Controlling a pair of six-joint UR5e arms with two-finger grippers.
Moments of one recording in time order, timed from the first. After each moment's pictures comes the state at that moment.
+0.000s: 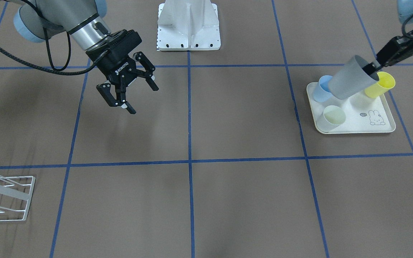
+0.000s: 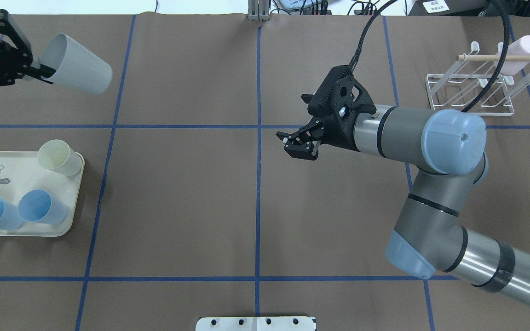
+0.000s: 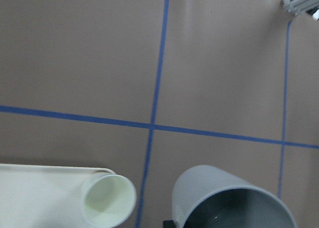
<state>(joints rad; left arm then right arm) -1.20 -1.87 -1.97 -2.12 -2.65 -1.76 0.55 -1.15 1.83 -0.66 1.61 0.30</state>
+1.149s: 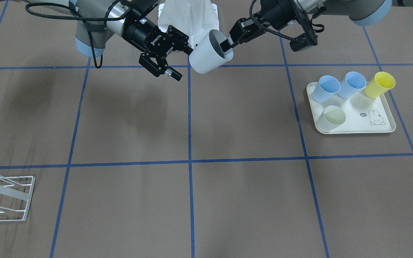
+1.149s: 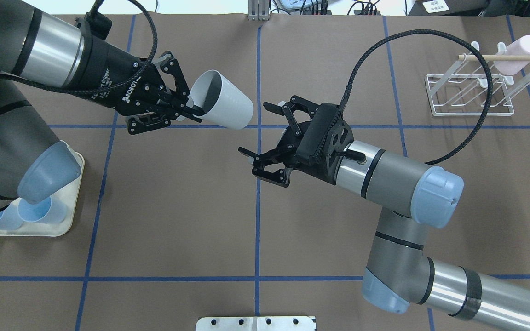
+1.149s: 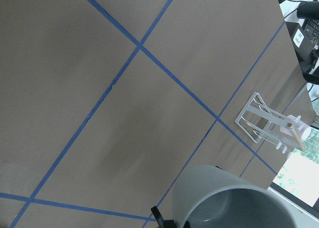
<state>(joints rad) -0.85 -2.12 -1.93 -2.22 -2.38 -2.15 0.43 -1.12 1.77 -0.29 1.43 0.17</state>
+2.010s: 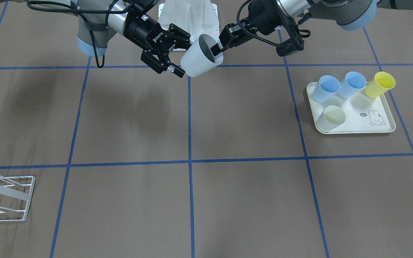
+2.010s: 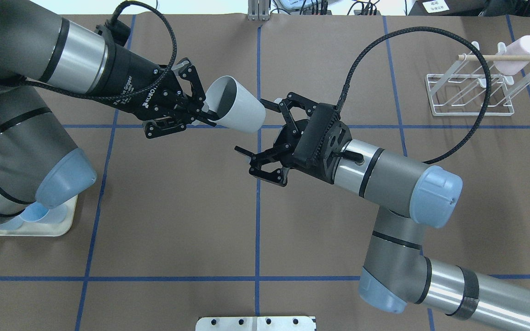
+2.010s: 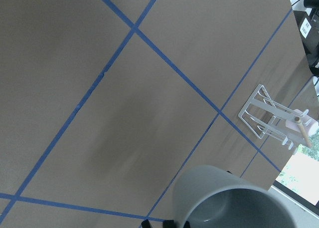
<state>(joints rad) -0.82 -2.14 -1.90 -2.21 -2.35 -2.14 0.43 -1.11 1.77 -0.28 1.43 0.12</state>
